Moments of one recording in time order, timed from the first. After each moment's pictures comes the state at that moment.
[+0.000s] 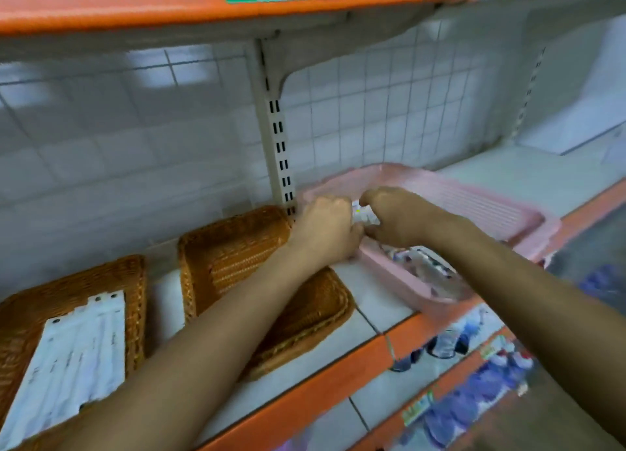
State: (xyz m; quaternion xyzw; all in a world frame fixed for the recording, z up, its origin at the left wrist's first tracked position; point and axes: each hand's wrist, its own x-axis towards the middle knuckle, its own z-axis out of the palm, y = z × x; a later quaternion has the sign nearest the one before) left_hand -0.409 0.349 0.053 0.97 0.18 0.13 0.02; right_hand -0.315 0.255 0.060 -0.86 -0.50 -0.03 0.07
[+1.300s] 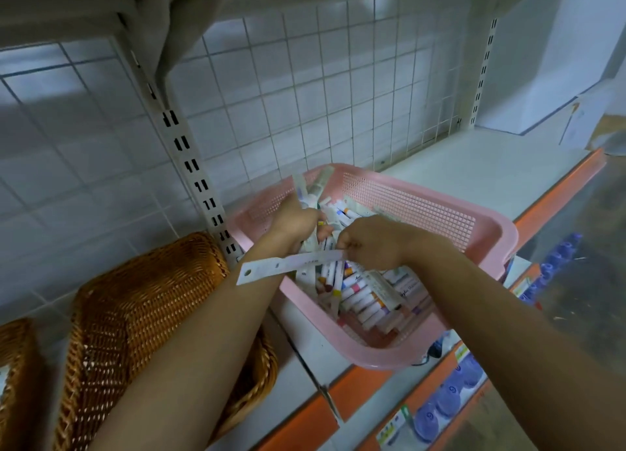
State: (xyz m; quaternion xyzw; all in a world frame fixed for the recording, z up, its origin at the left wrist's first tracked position) left_hand -0.270 0.366 0.014 0.75 0.31 0.15 0.56; right_hand -0.228 0.227 0.028 -0.84 -0.51 0.16 0.11
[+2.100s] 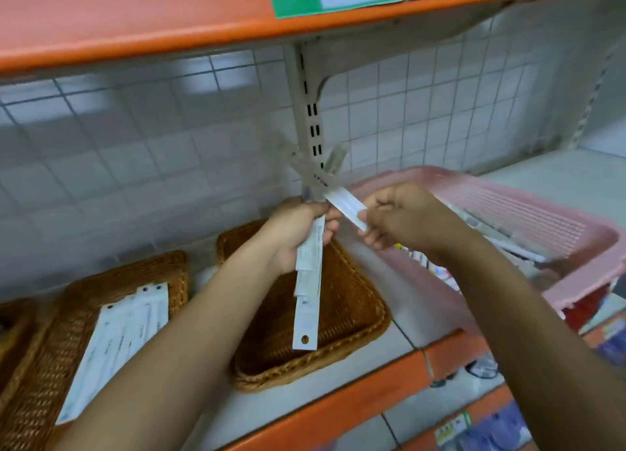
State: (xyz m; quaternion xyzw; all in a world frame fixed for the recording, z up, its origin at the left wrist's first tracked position) left_hand -0.449 0.390 0.072 0.60 0.29 0.19 0.72; right_hand -0.352 0.267 0.077 -0.73 -0.40 0.23 0.51
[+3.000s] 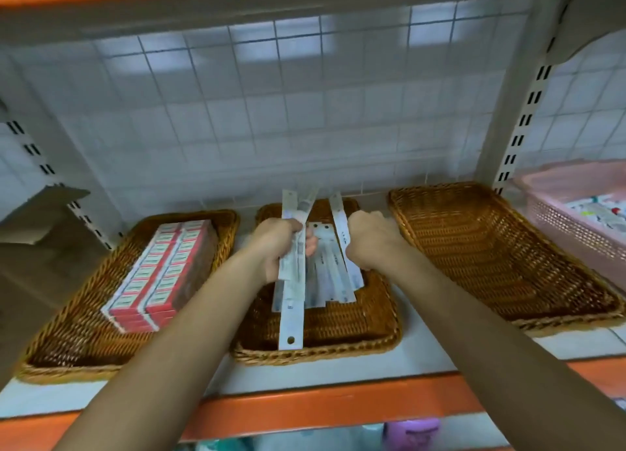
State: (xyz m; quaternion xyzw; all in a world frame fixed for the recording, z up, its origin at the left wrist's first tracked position) left_hand -0.712 0.510 0.026 0.45 0.46 0.30 0.71; right_hand -0.593 0.439 0.039 -0.82 -0.55 0.12 0.12
